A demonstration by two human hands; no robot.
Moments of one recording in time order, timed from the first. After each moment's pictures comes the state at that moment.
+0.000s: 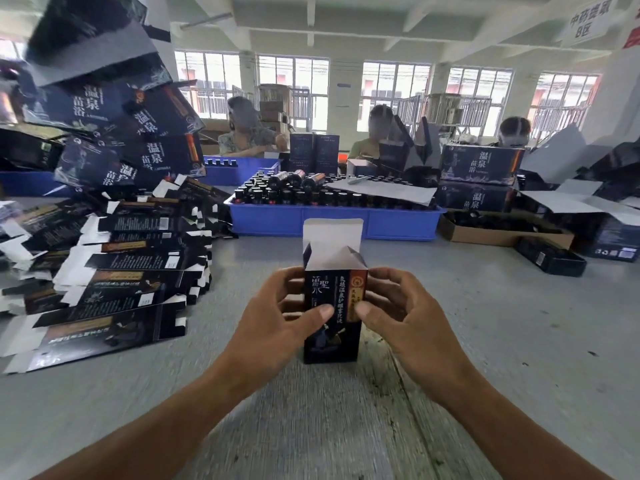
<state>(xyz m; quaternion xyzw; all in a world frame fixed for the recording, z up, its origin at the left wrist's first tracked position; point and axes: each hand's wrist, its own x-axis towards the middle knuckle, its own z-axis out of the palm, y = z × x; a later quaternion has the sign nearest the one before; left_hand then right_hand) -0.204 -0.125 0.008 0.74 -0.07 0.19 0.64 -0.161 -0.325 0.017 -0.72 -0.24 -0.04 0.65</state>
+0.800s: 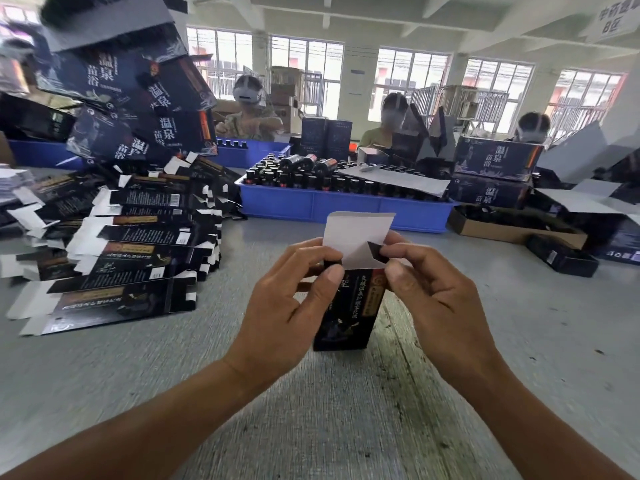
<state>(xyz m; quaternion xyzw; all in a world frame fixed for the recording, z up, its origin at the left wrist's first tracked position) -0.226 -0.141 0.020 0.76 -0.15 0.35 0.52 -0.180 -0.323 0.037 -0.68 -0.32 -0.12 0.65</state>
